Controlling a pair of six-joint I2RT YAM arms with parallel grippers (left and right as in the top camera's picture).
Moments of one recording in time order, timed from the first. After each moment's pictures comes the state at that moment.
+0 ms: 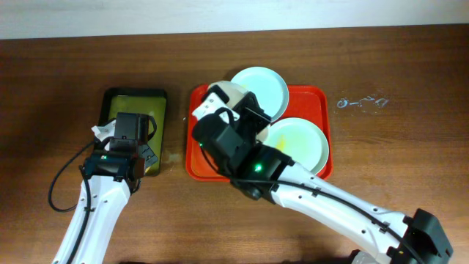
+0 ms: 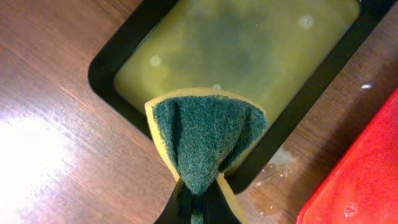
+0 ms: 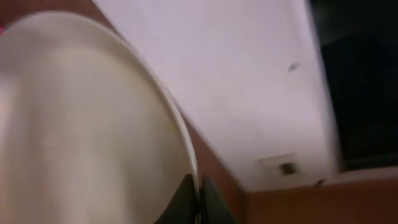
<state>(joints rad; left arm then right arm) -0.11 1.28 0.95 -0.86 -0.35 -0.68 0.93 1.60 1.30 -0.30 1.08 -0.56</state>
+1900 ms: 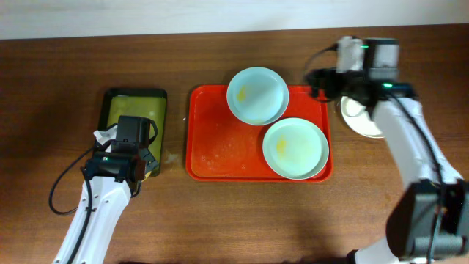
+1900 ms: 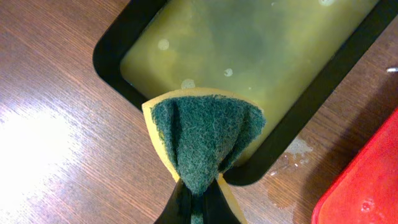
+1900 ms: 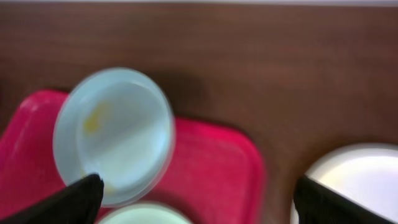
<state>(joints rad) -0.11 1.28 0.93 -0.88 -0.35 -0.68 -0.02 1.72 1.36 -0.45 -0.32 -0.07</state>
